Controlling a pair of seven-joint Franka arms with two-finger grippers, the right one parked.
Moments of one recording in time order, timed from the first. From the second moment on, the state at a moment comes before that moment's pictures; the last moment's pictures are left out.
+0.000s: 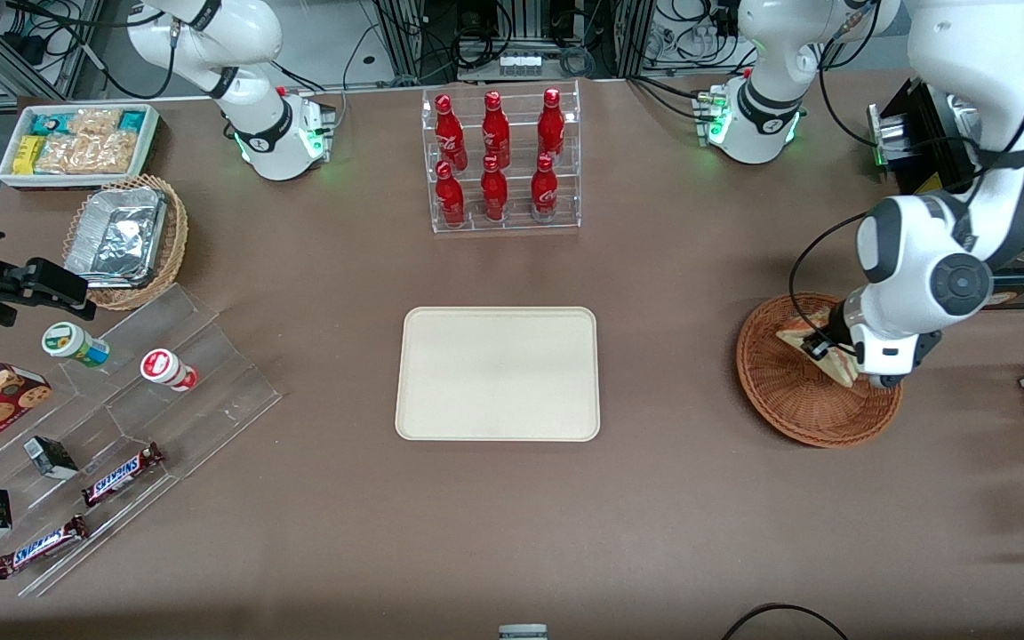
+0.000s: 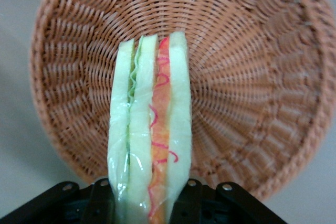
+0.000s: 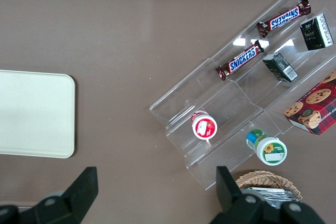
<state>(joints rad) 0.00 0.22 -0.02 -2.10 0.01 2.12 -0.72</state>
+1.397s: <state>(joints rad) -0.50 0.64 -0.20 -1.65 -0.04 2.25 -0.61</state>
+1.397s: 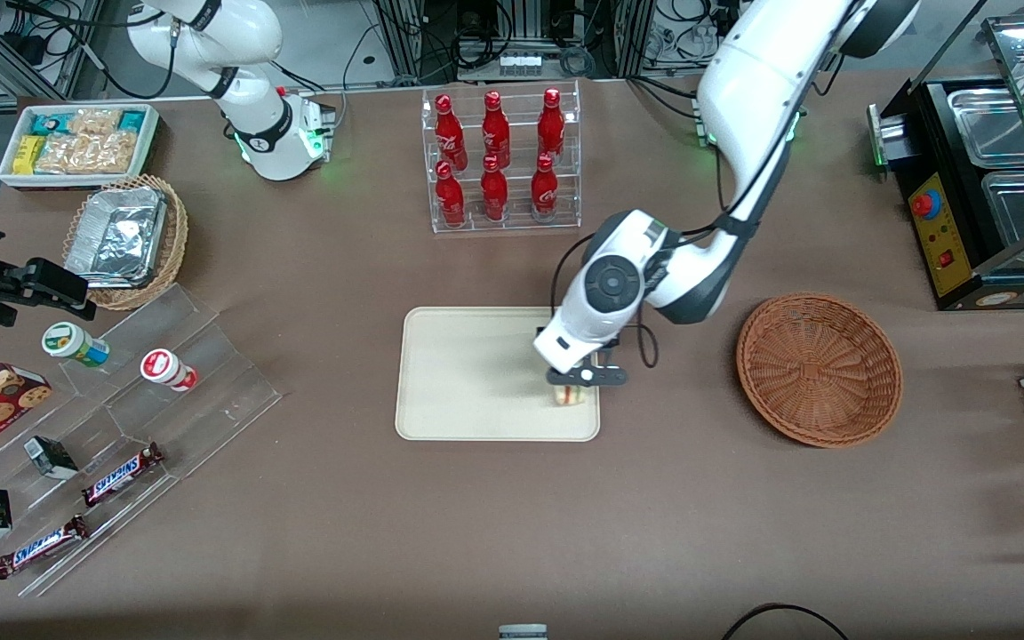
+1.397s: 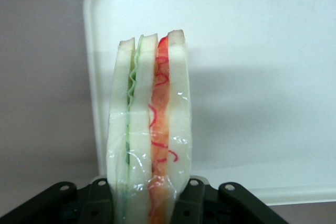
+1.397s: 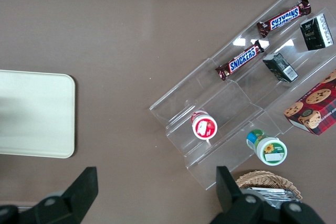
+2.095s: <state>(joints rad) -0.50 0.76 -0.19 -1.54 -0.04 2.25 -0.55</state>
